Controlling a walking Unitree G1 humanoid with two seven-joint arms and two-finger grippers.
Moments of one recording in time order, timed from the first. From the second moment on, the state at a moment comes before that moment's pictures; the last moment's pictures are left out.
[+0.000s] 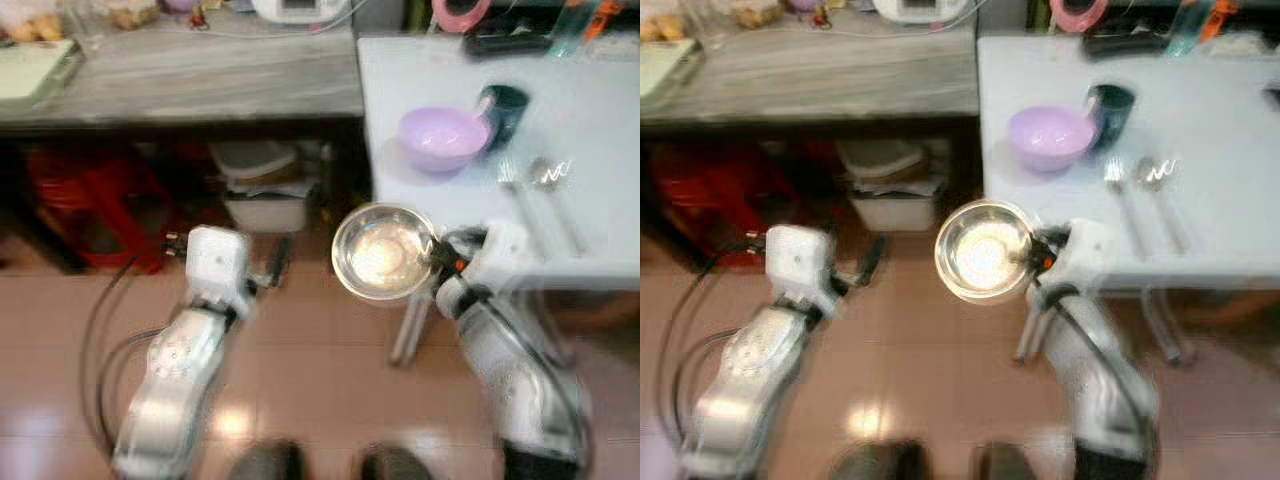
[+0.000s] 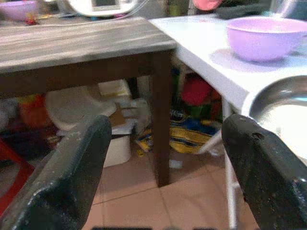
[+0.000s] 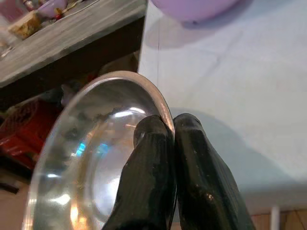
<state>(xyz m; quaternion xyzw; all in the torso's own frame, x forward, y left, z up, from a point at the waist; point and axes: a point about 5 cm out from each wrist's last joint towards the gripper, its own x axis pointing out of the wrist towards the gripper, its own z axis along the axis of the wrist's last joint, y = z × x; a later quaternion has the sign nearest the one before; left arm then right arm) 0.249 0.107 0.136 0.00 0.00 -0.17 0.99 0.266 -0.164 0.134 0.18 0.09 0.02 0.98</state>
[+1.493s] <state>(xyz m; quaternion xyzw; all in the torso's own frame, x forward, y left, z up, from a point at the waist) 0.267 0.125 0.143 0.03 -0.03 -0.11 0.99 0.280 -0.154 0.166 0.12 -0.03 0.05 0.99</state>
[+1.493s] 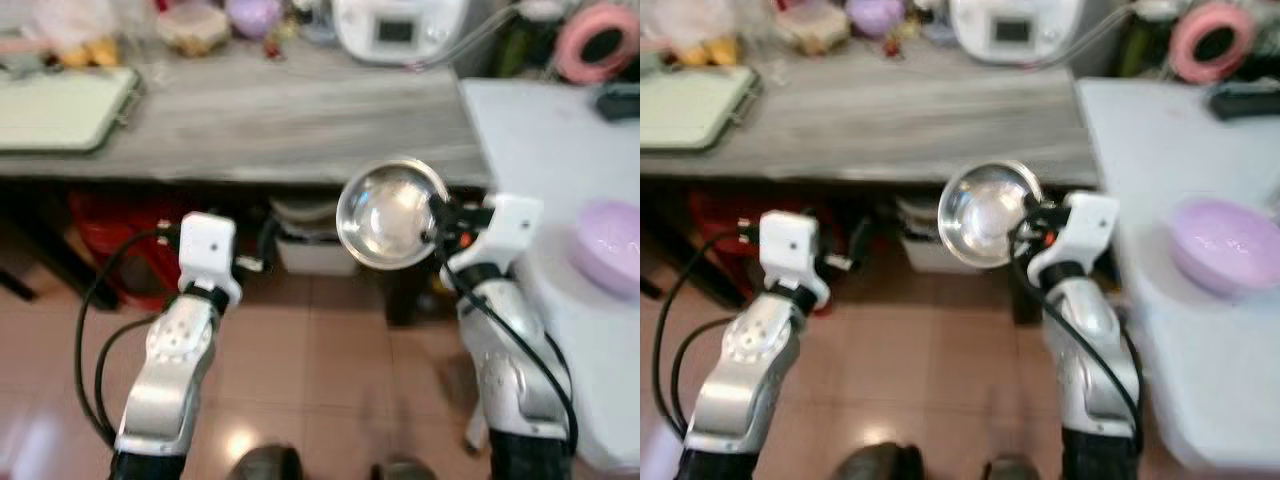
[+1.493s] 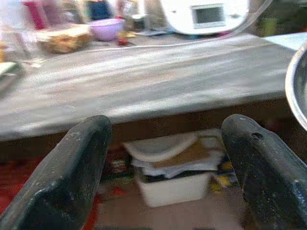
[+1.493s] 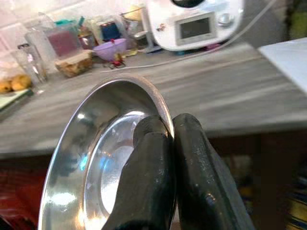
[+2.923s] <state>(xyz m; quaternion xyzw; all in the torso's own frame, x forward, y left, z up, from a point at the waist) 0.263 0.120 0.141 0.03 -0.03 -0.12 0.99 0.299 -0.210 0.140 0.18 0.03 -0.17 0.97</state>
